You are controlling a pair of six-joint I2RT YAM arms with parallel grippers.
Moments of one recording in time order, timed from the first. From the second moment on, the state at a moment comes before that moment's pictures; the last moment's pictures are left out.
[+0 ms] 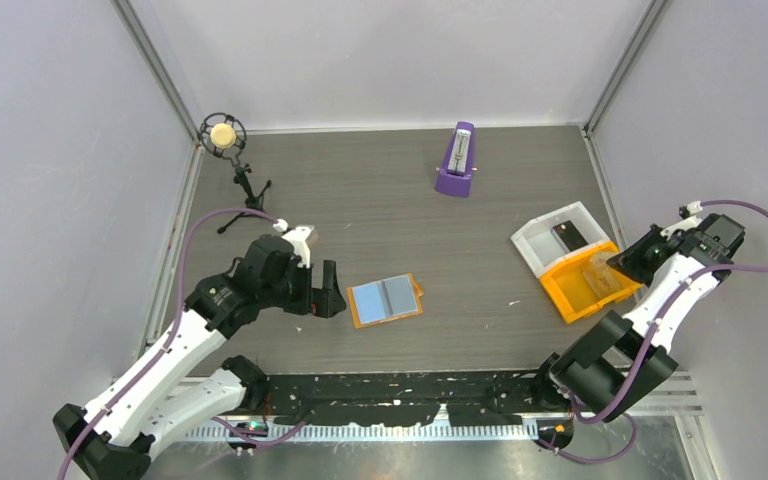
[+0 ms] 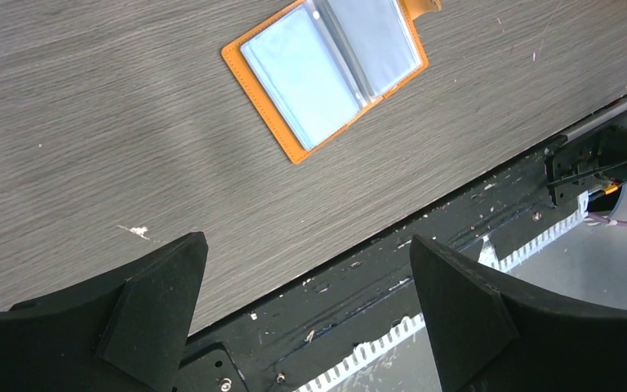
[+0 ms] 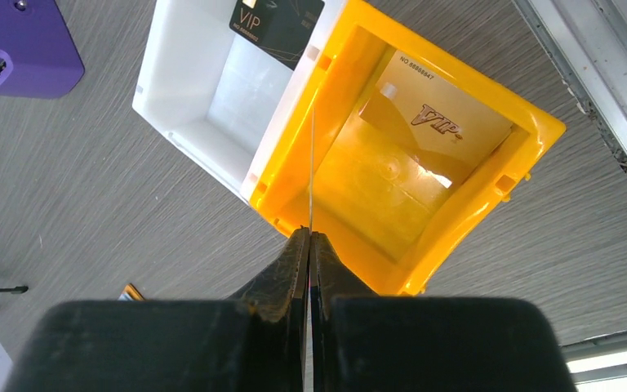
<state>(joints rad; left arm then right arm) -0.63 0.81 0.82 -0.82 0.13 -0.47 -0.87 1.20 1.03 -0.85 -0.49 0.04</state>
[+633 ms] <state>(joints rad) -0.63 0.85 0.82 -0.80 0.13 -0.48 -0.87 1.25 1.04 -0.79 -0.47 0.05</state>
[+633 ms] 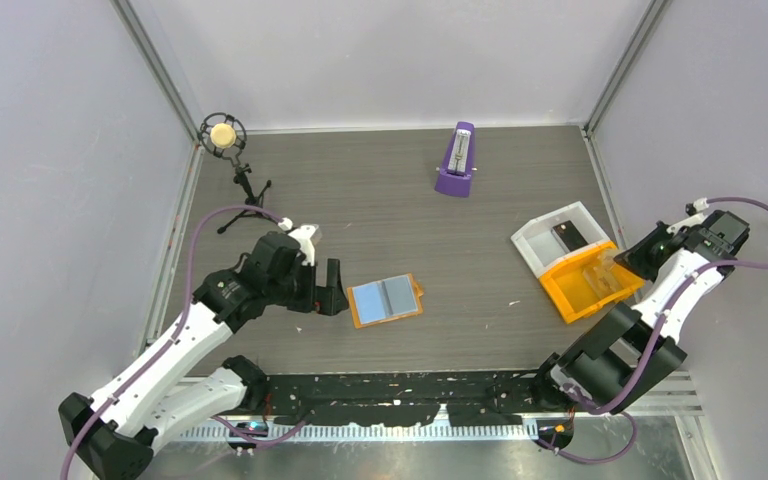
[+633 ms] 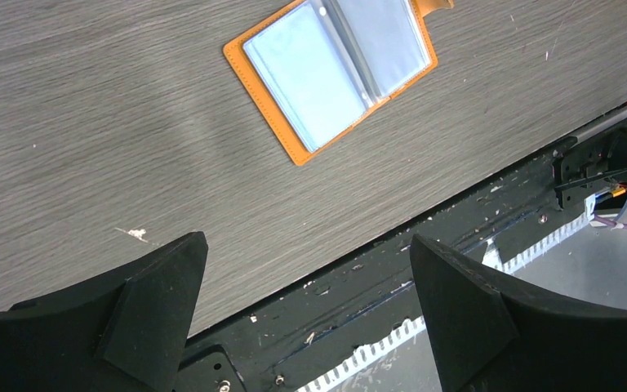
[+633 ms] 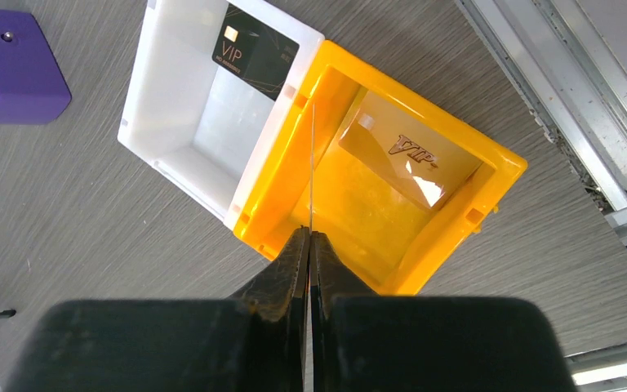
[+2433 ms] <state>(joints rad) -0.64 0.93 0.85 -0.75 0.13 -0.55 -0.87 1.41 1.00 -0.64 -0.47 0.09</state>
